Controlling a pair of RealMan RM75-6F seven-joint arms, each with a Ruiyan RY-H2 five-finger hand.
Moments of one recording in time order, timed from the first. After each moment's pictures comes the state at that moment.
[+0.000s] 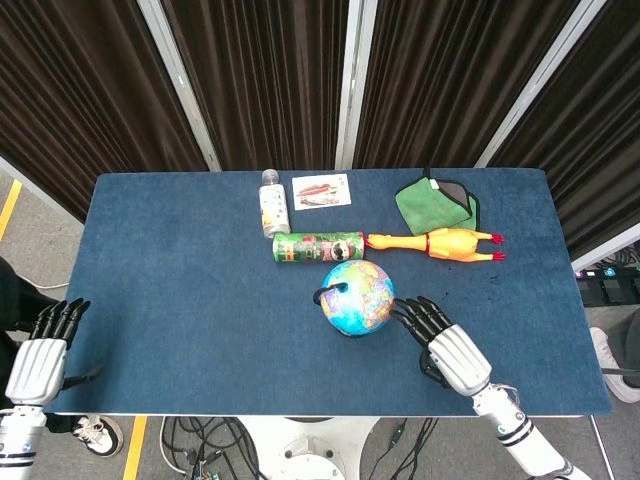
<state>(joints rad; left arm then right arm) -0.06 -1.32 0.00 -1.34 1.54 1.51 -0.10 0.38 -1.37 -0.07 -1.54 -1.83 1.40 0.16</state>
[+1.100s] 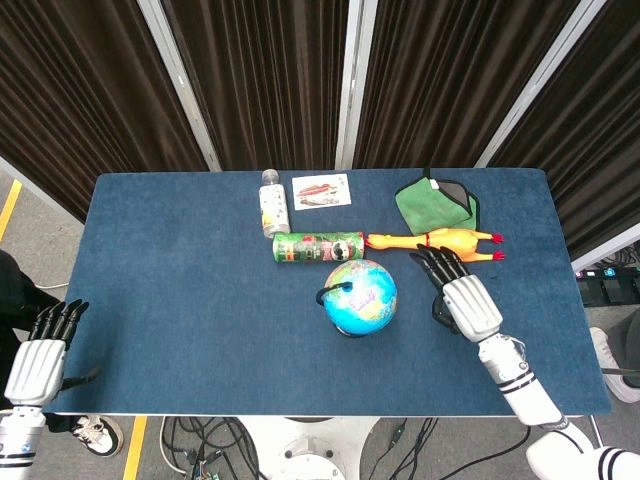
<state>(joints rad) -0.06 -1.33 0.00 -1.33 1.54 1.50 -0.11 0.47 -1.33 0.09 -1.53 -1.60 1.27 0.17</state>
